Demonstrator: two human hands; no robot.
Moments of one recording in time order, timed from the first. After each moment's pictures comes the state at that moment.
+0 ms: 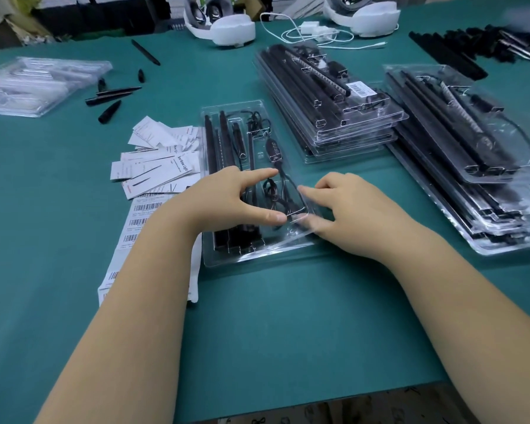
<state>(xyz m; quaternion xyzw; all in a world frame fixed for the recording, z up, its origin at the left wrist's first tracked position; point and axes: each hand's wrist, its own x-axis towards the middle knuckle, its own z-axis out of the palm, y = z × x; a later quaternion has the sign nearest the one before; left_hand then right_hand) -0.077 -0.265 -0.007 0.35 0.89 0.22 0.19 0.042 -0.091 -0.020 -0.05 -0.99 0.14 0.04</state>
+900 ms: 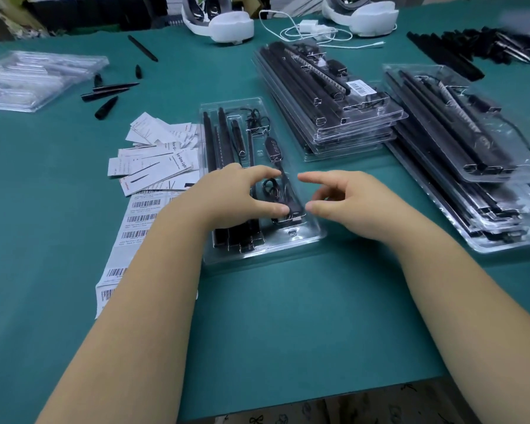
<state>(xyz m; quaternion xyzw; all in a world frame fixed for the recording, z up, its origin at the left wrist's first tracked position) -0.073 -0.256 -0.009 0.35 0.91 0.16 0.14 0.034 -0.074 -0.030 -0.09 -0.90 0.42 0.03</state>
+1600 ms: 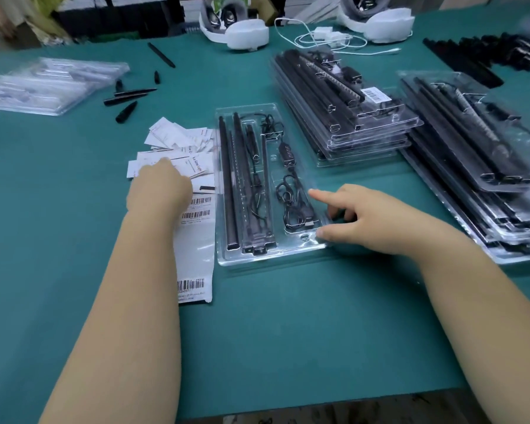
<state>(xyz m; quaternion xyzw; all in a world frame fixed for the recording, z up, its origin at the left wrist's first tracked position) -0.124 -0.316 -0.022 0.00 0.99 0.14 -0.01 0.037 -0.073 -0.026 -0.03 -0.95 0.30 -0.05</state>
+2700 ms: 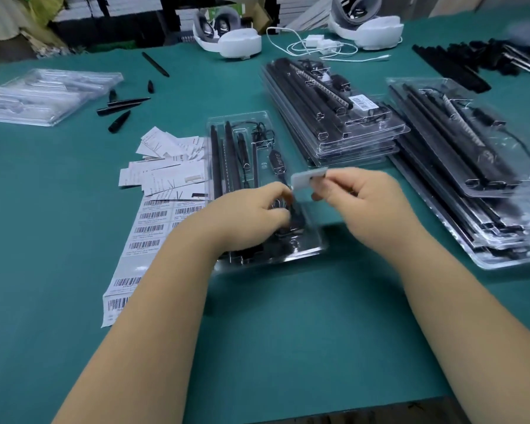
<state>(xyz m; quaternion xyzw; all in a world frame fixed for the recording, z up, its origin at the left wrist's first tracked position) -0.046 -0.250 0.006 0.34 0.90 0.19 0.19 0.042 -0.087 -0.015 -0.04 -0.86 0.45 0.23</state>
